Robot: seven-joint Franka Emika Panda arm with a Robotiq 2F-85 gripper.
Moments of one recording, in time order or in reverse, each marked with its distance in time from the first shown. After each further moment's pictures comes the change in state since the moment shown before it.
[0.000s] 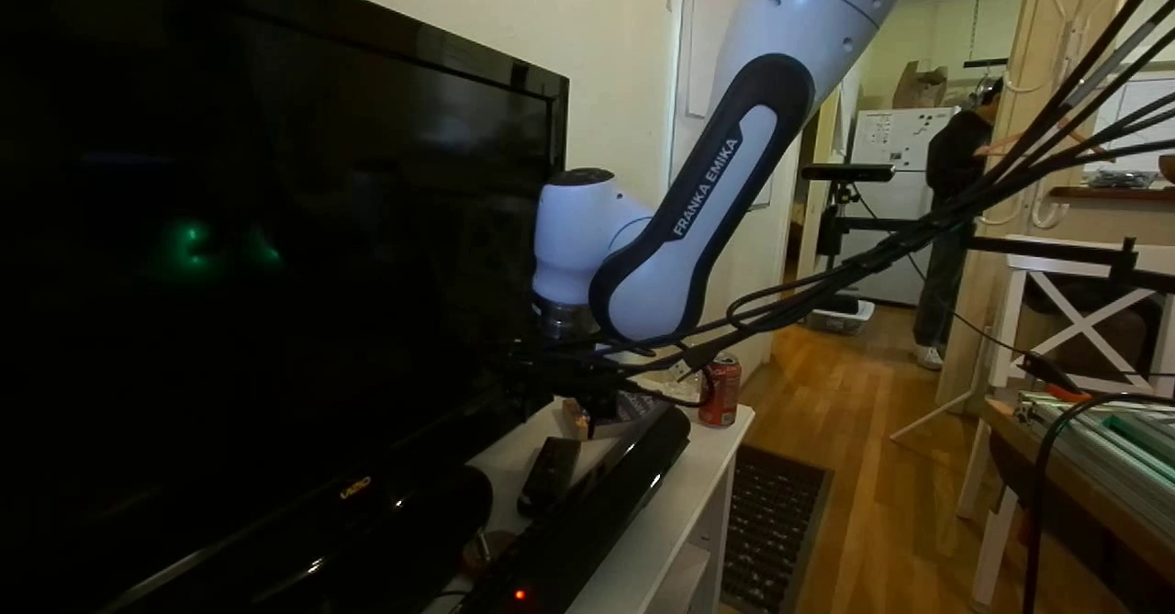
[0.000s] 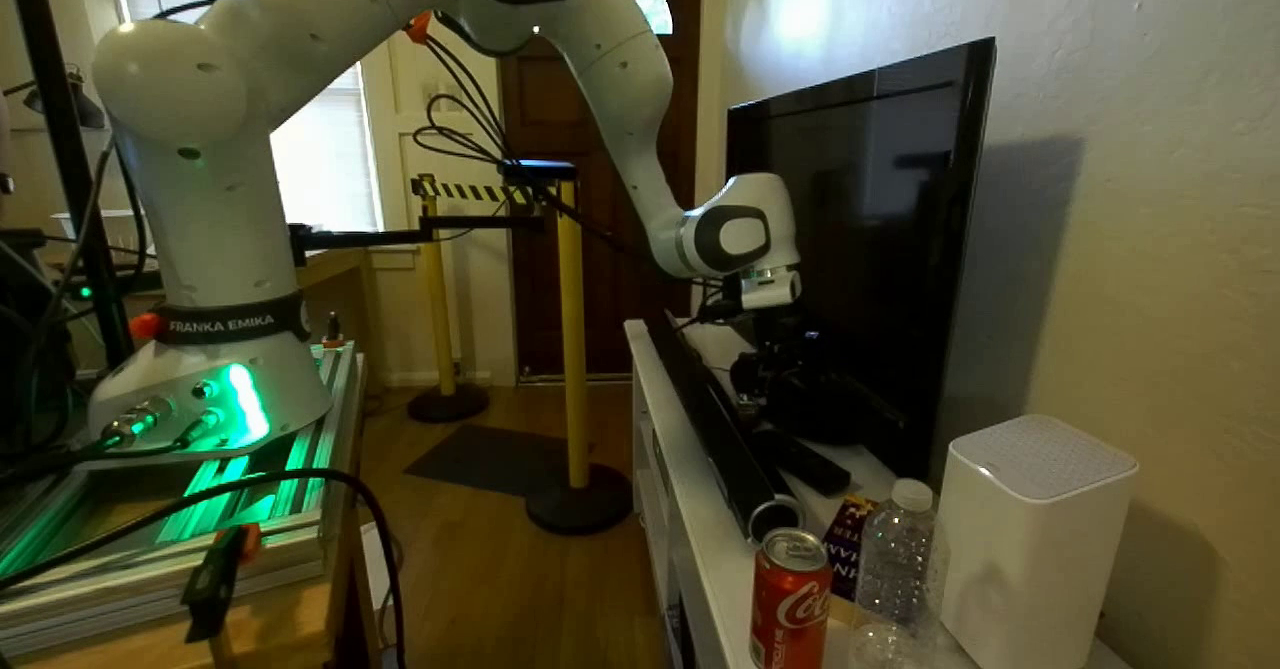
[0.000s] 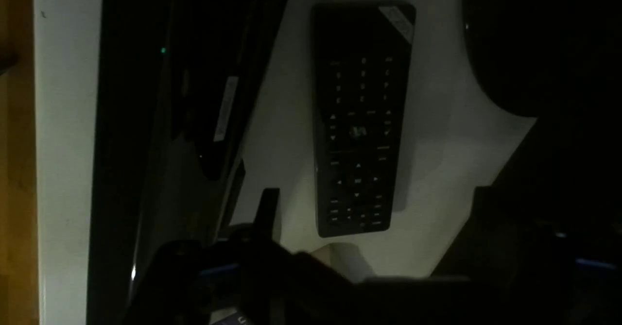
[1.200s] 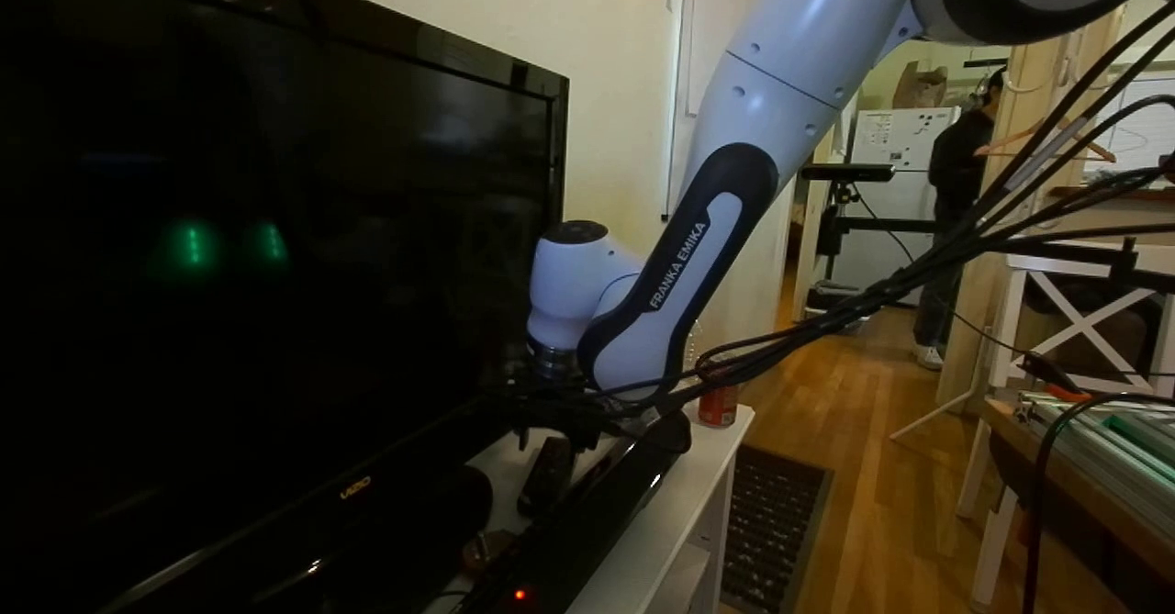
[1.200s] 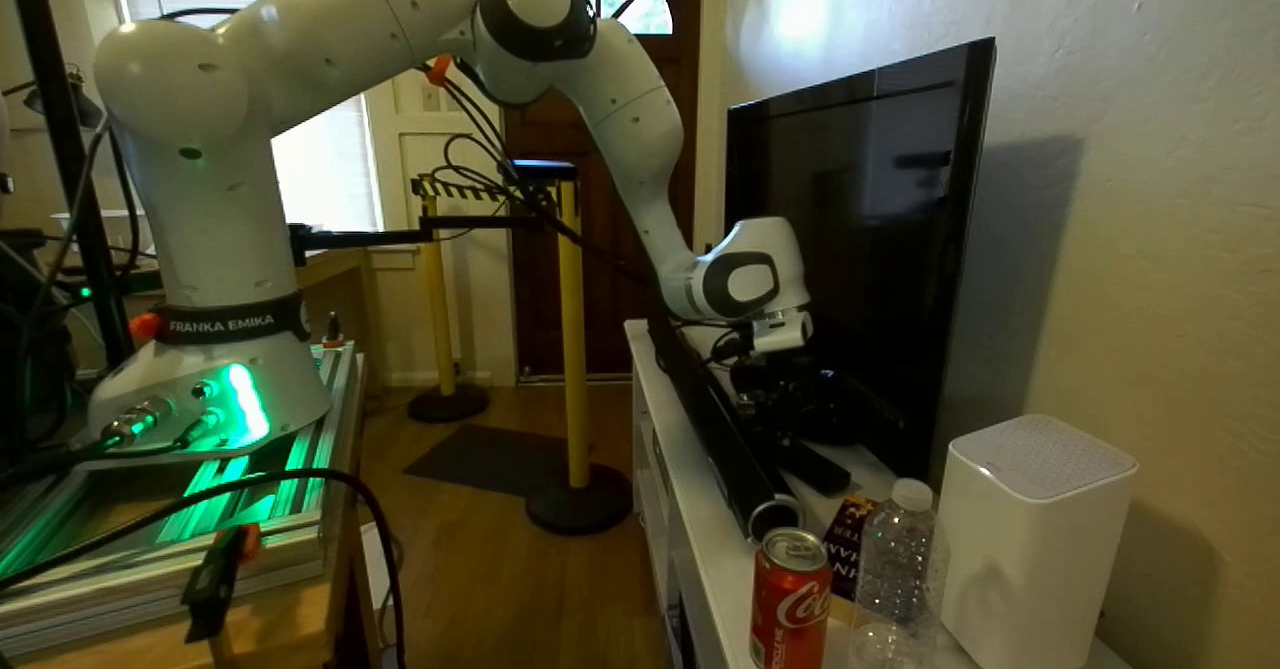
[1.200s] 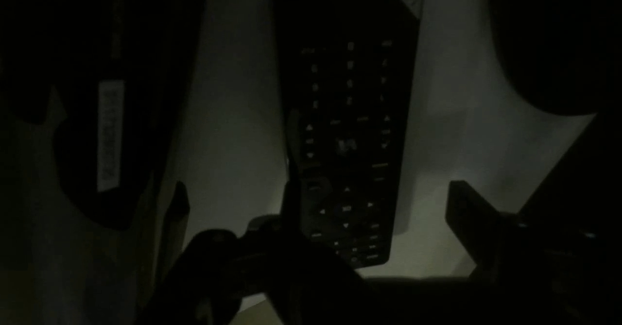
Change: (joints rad) arm 0.008 0.185 -0.043 0.147 0.066 0.070 -0.008
